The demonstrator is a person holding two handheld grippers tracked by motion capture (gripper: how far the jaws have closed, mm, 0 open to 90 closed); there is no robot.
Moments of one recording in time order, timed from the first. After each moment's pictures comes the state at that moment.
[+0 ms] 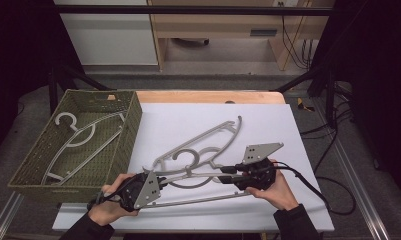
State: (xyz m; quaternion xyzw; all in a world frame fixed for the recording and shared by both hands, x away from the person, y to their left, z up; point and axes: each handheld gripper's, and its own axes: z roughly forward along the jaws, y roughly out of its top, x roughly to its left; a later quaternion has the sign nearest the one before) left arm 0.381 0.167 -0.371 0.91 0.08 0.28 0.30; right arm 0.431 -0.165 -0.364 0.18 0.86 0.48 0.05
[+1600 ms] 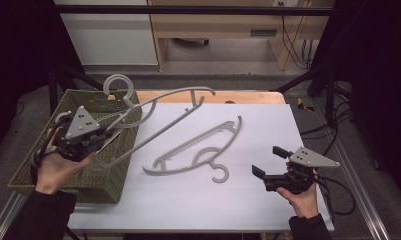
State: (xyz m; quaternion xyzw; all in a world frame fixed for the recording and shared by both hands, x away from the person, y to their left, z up) left arm 0.436 0.272 -0.261 0.83 0.31 0.34 0.33; right arm 0.408 -0.244 -0.373 0.36 0.72 0.55 0.22
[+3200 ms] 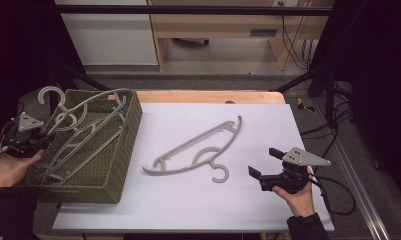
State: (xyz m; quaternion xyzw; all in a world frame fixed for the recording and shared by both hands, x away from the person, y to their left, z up) left arm 0.479 0.430 -0.334 0.78 0.47 0.35 0.22; right arm 0.414 -0.237 -0.382 0.36 0.74 0.52 0.22
